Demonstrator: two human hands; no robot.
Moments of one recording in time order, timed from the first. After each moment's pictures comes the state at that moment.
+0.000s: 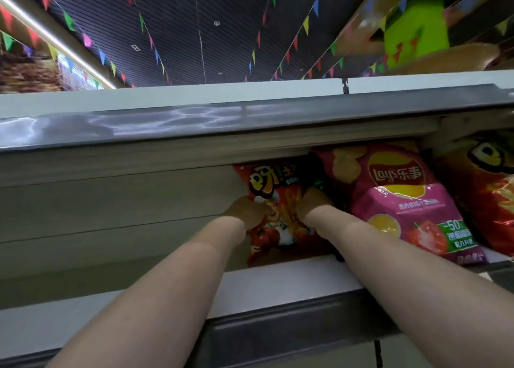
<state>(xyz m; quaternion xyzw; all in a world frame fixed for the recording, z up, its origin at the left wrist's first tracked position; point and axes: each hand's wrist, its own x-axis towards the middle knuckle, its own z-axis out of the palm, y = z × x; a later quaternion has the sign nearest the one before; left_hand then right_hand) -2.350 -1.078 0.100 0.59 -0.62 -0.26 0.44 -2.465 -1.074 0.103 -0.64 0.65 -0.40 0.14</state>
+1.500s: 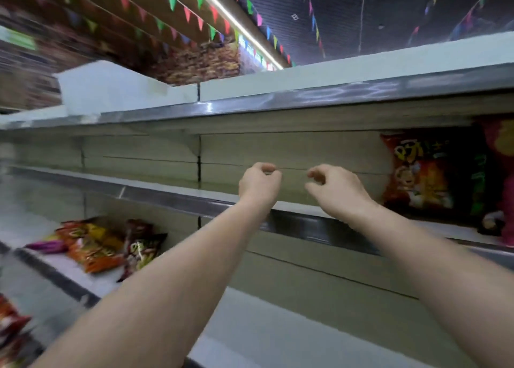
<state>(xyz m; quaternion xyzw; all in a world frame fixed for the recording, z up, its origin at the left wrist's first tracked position) -2.248 -0.890 0.062 0.67 -0.38 -0.03 0.64 -2.364 -0.933 0.072 -0.85 0.34 -0.38 0.13</state>
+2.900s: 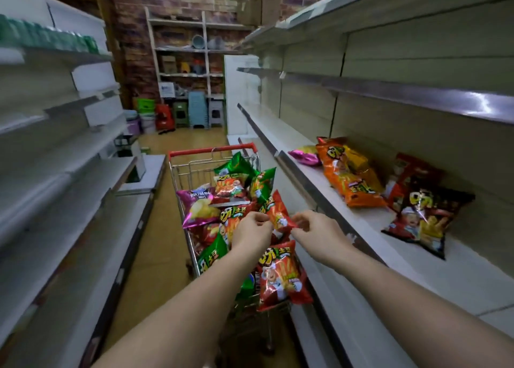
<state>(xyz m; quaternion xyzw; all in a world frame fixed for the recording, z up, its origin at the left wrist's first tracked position) -1.780 -0.559 -0.178 0.84 0.07 0.00 0.54 -1.810 -0.681 -0.151 -0.94 0.01 -0.03 0.34</state>
